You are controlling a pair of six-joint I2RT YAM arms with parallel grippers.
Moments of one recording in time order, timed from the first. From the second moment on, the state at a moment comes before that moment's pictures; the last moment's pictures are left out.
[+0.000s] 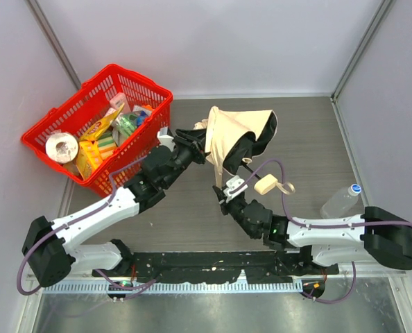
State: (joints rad) left arm -0.83 1.18 0.88 0.38 -0.19 -1.89; right arm 1.27 1.17 0.40 0.75 0.66 -0.03
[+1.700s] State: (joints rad) left arm -0.75 1.39 0.89 0.97 -0.24 -1.60; right arm 1.45 0.78 0.70 -0.44 0.32 0.34
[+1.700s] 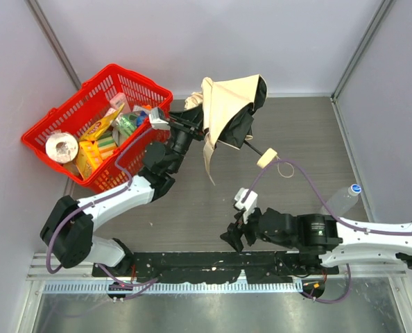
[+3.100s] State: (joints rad) left arm -0.66 1.25 0.61 1.11 0.31 -1.32; right arm 0.45 1.06 1.38 -0.62 -0.68 0.31
